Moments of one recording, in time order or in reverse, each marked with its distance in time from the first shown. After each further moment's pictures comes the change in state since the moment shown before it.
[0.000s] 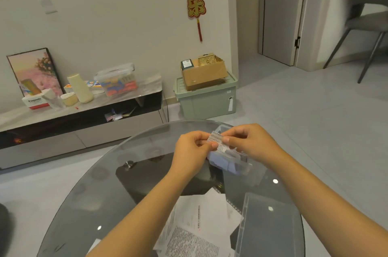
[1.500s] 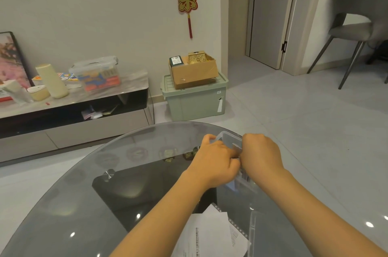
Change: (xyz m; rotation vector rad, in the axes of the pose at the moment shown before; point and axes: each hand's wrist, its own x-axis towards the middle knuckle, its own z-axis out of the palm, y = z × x) left_hand 0.056 -0.029 0.050 0.723 -0.328 0.596; right_hand 0.028 0.015 0.015 -1.034 0.237 0.181
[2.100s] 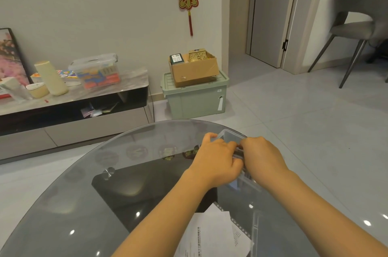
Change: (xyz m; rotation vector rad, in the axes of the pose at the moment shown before) left_hand -0.002 -0.003 0.002 -0.003 -0.018 -0.032; right_hand 0.002 0.003 0.011 -0.053 -0.100 -0.104
